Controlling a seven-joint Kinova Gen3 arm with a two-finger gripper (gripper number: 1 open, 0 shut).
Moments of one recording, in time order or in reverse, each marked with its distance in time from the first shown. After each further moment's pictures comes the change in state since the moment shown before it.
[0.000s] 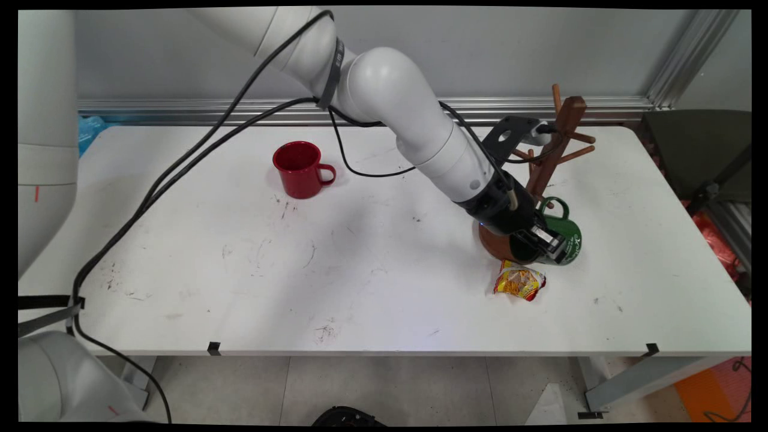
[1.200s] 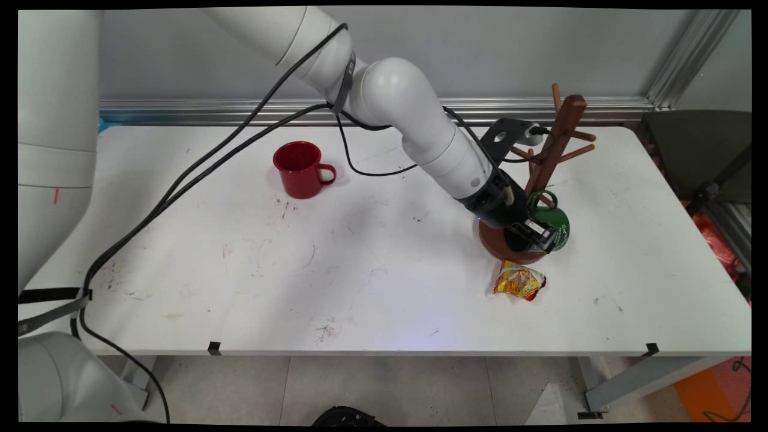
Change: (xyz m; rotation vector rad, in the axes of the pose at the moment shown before) arm 0.006 -0.035 0.021 0.061 0.004 -0.032
